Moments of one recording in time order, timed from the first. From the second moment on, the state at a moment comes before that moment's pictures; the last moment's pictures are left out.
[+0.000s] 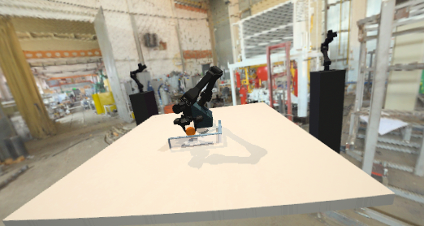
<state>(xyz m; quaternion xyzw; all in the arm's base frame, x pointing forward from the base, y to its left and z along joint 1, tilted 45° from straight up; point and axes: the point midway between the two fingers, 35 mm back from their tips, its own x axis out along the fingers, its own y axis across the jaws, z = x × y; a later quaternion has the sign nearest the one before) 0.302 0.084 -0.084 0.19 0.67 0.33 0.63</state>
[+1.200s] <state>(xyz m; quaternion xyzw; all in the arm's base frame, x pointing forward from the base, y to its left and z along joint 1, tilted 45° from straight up) 0.311 0.041 -0.042 0.20 0.67 0.33 0.63</state>
